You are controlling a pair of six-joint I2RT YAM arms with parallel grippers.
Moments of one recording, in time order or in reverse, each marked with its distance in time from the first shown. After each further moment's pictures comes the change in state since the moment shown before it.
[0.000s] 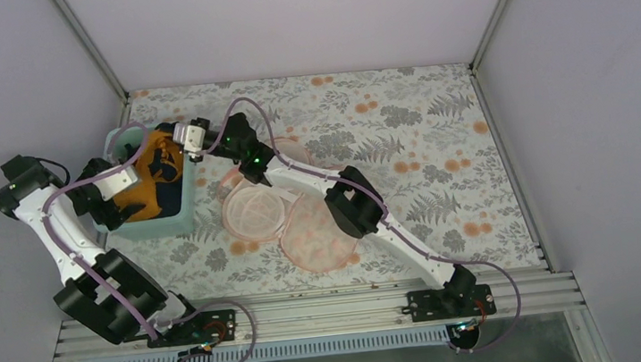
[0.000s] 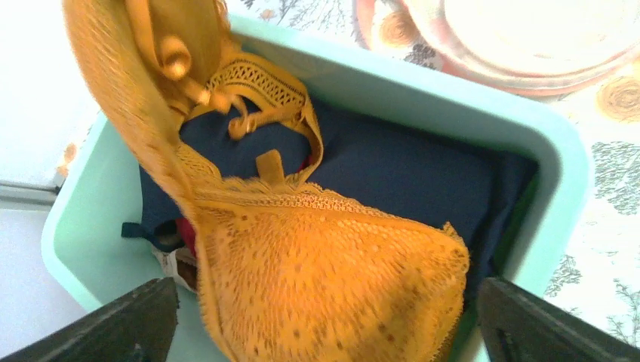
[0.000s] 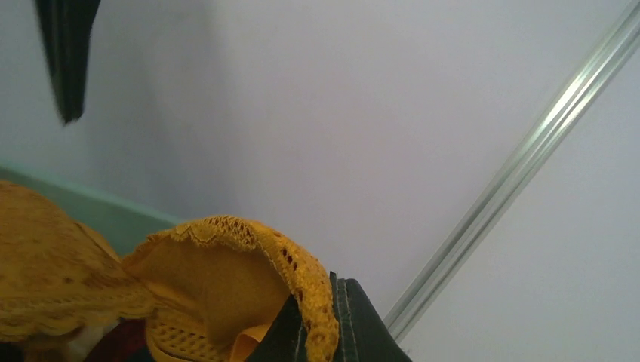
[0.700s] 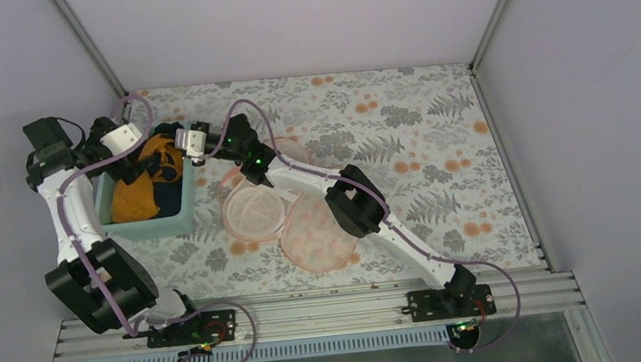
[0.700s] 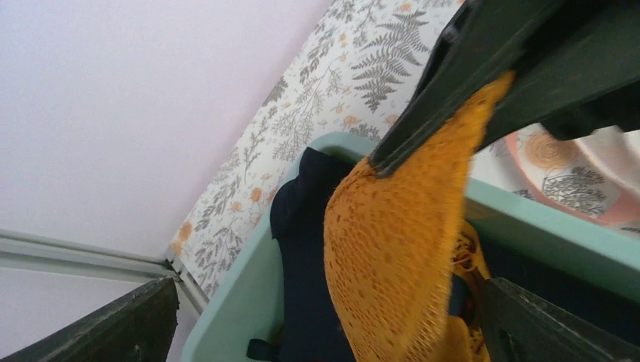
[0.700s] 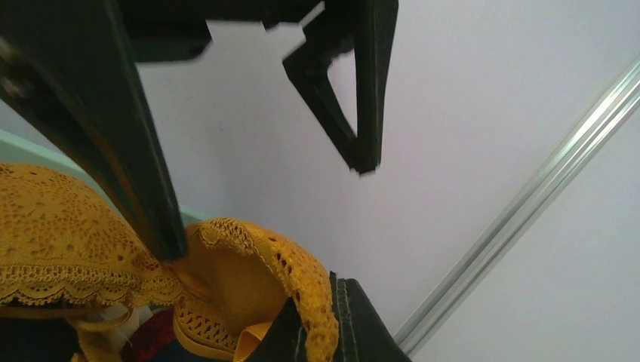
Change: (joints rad) left arm -0.201 0.053 0.006 0.472 0.117 -0.407; right arm 0.000 -0.032 -0.080 0.002 -0.069 -0.036
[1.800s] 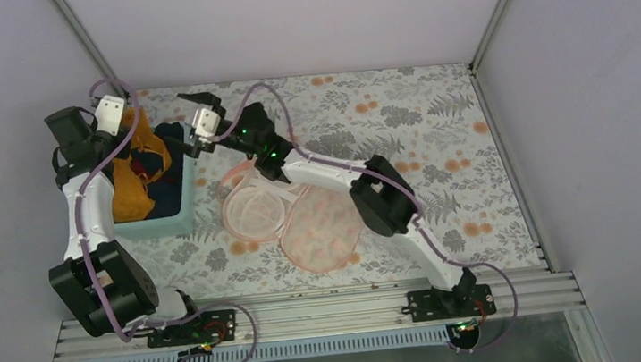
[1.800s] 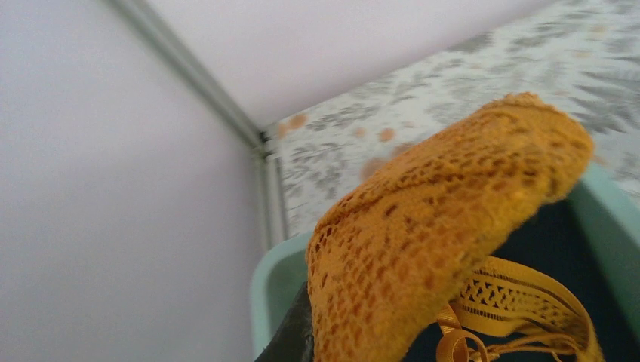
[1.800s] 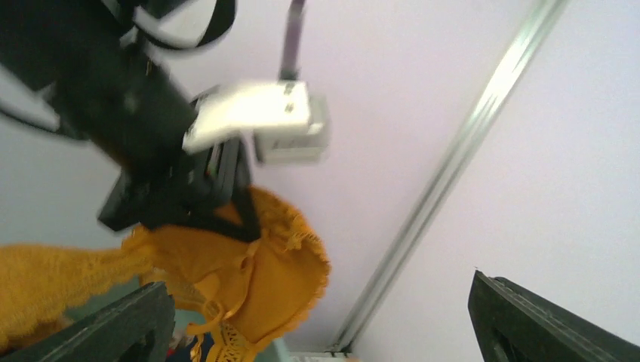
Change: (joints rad) left arm -0.124 -0.003 -0.125 0.483 -0.523 -0.759; right arm 0.000 -0.288 -0.324 0.056 0.146 0.088
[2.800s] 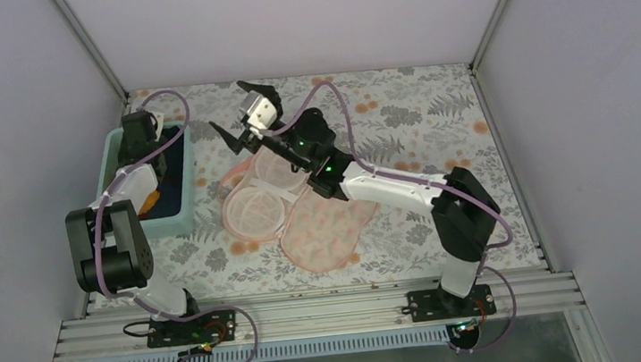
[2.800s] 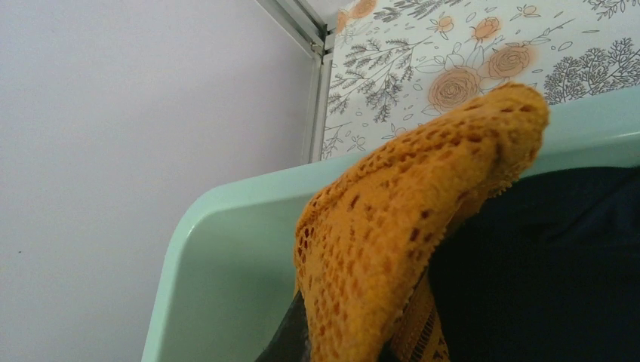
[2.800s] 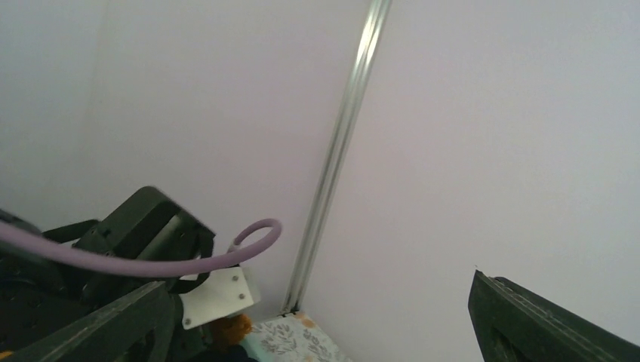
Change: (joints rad) left arm -0.274 0.213 -0.166 0.331 -0.658 -0.128; right arm 0.013 -0.623 -0.674 0.086 0.302 0.148
